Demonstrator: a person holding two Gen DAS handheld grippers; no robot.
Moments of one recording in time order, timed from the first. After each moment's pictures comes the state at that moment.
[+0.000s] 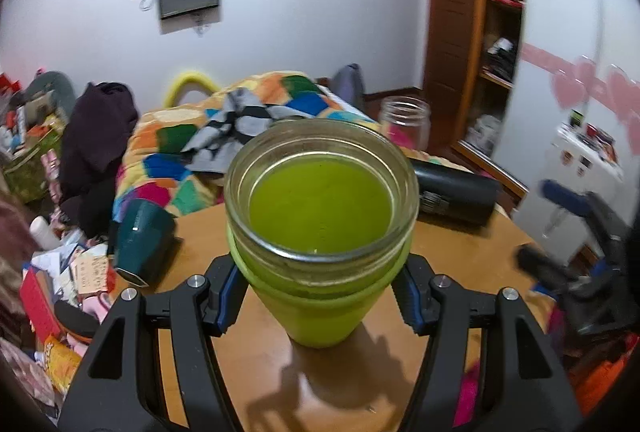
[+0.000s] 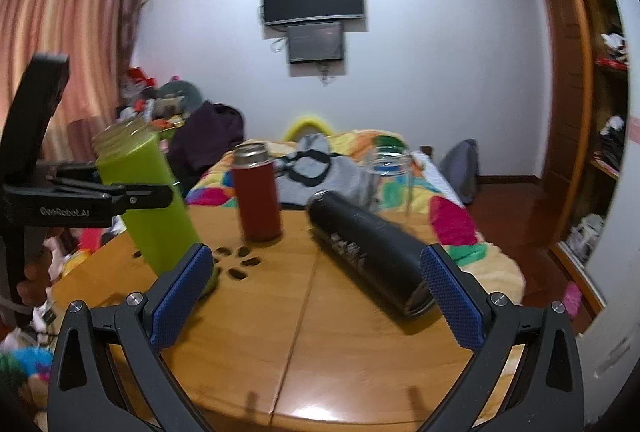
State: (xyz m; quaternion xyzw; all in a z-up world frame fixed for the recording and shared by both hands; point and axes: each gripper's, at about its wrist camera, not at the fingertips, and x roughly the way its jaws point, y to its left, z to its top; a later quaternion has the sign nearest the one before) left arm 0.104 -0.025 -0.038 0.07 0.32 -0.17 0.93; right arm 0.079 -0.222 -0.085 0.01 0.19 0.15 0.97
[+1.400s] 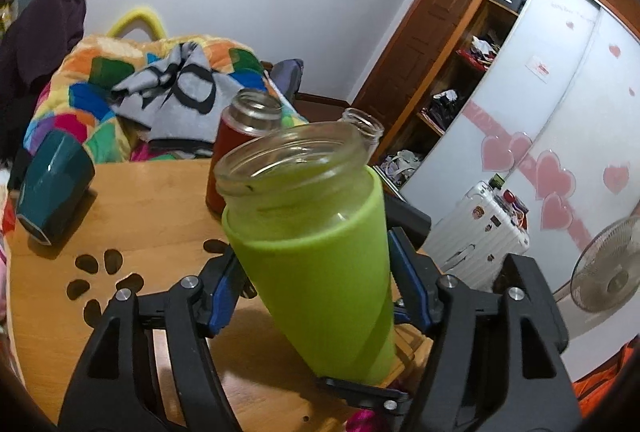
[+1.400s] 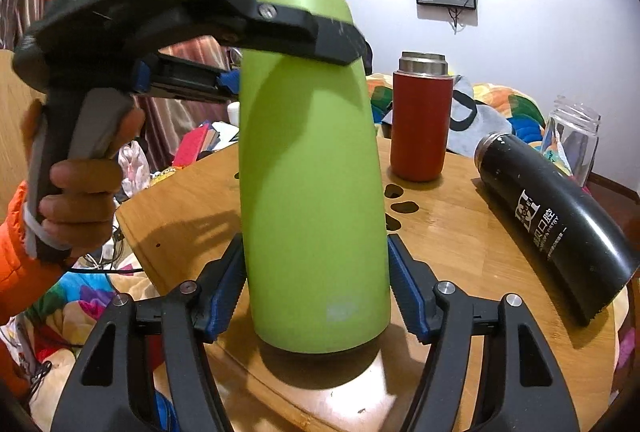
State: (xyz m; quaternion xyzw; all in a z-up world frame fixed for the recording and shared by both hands) left arm 0.137 0.020 -0.056 -0.14 0.36 -0.29 0.88; right arm 0.111 -0.135 -0.136 -0.05 0.28 0.35 0.89
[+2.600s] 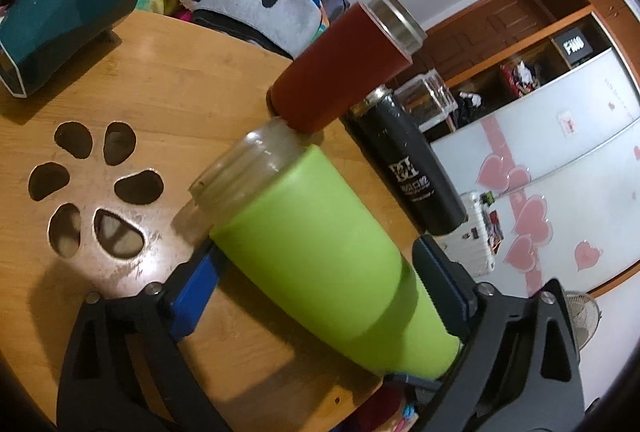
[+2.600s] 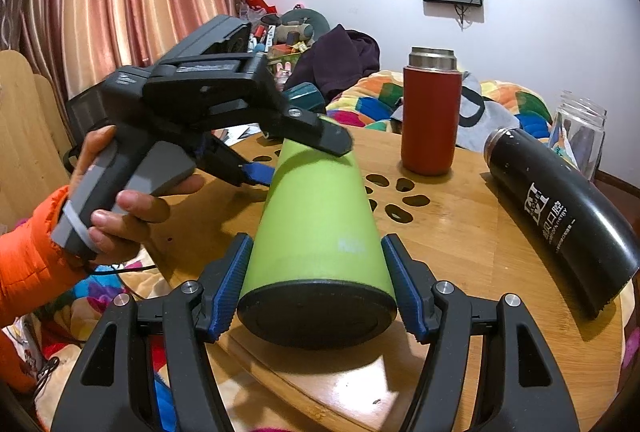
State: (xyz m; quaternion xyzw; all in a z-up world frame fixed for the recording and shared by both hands) left arm 0.169 0.061 -0.133 -0.27 0.50 -0.27 0.78; right arm 0.114 -0.133 -0.138 -0.05 0.29 0.36 0.88
